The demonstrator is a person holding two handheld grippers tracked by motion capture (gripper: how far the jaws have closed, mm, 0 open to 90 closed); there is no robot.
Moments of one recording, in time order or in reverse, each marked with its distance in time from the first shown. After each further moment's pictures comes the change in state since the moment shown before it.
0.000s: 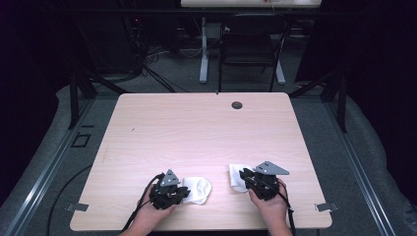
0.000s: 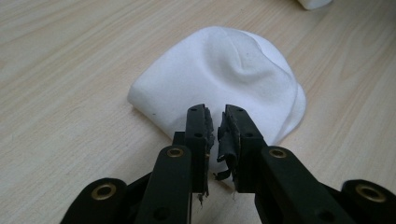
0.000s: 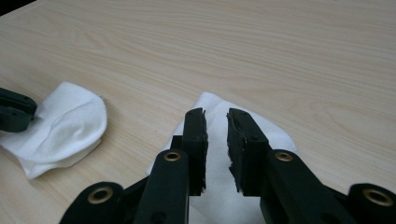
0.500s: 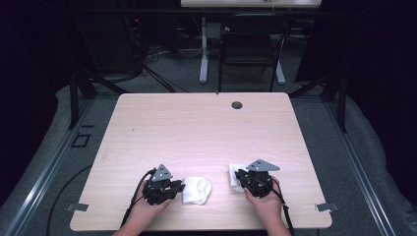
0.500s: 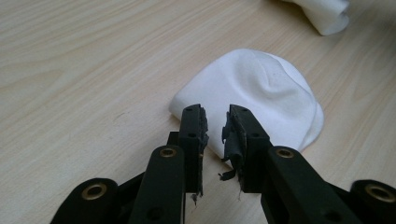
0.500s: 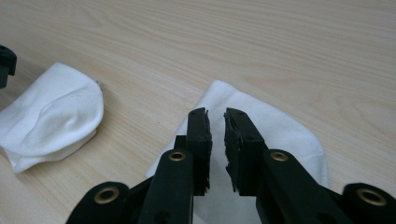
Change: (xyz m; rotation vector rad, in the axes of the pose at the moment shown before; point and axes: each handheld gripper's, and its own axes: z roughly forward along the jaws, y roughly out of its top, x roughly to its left) left arm 0.016 0.003 -0.014 -0.054 0.037 -0.043; right arm 0.004 0.001 0.021 0.076 0.021 -0.033
